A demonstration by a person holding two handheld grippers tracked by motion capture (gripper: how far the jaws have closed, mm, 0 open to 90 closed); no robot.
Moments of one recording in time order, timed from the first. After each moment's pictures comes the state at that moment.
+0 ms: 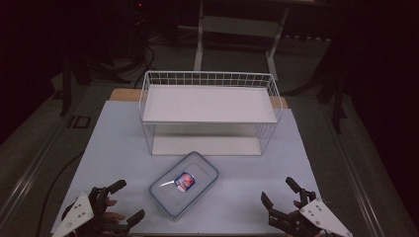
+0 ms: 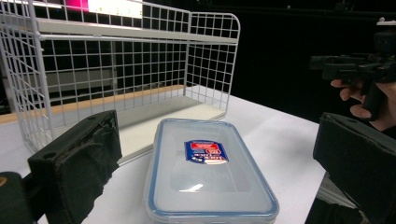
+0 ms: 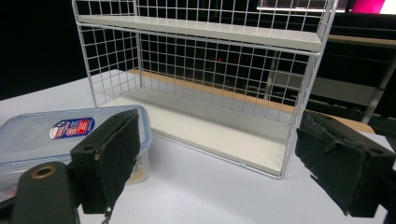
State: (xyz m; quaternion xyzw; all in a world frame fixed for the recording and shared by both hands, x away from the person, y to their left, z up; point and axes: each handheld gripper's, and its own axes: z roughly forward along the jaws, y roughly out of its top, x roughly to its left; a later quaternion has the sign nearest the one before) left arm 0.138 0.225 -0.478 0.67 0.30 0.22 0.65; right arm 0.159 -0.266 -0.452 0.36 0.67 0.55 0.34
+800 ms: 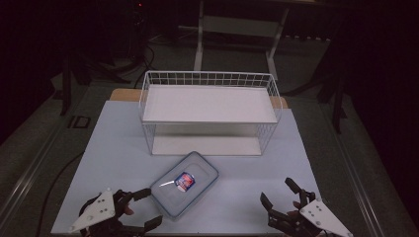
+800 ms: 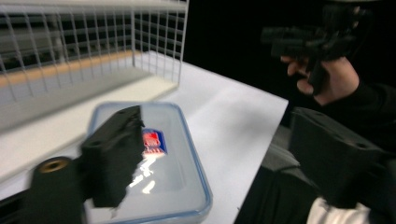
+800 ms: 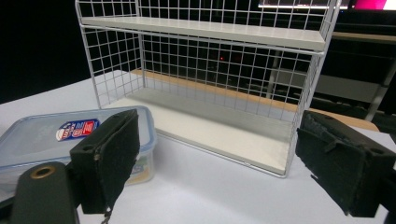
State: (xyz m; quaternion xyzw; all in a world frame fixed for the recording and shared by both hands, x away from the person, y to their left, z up) left arm 0.139 0.187 -0.448 0.74 0.26 0.12 0.61; right arm 0.157 -0.263 -0.449 0.36 0.67 0.56 0.33
